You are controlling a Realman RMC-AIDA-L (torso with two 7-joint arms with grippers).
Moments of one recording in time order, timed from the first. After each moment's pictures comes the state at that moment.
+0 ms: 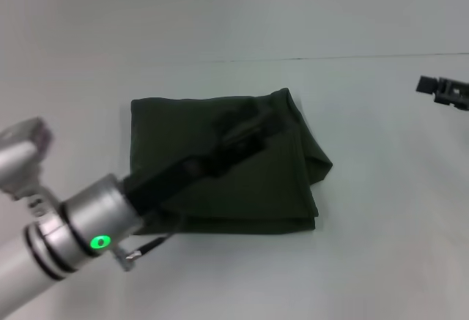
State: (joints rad) left arm -0.64 -2.17 0.44 0.07 1.71 1.64 -1.18; right arm 0.53 1.92 -0.47 -0.61 -1.99 -1.42 2.03
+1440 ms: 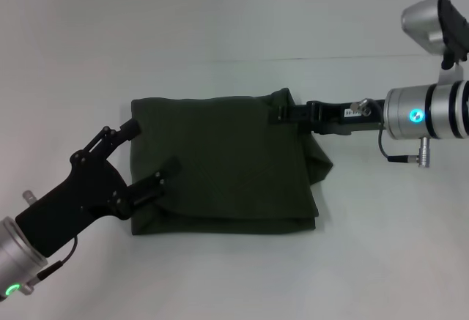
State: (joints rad) left arm -0.39 -2.16 0.44 0.31 1.70 1.65 -0.78; right arm 0.86 2.02 -0.79 -0.36 -2.09 -1.03 2.26
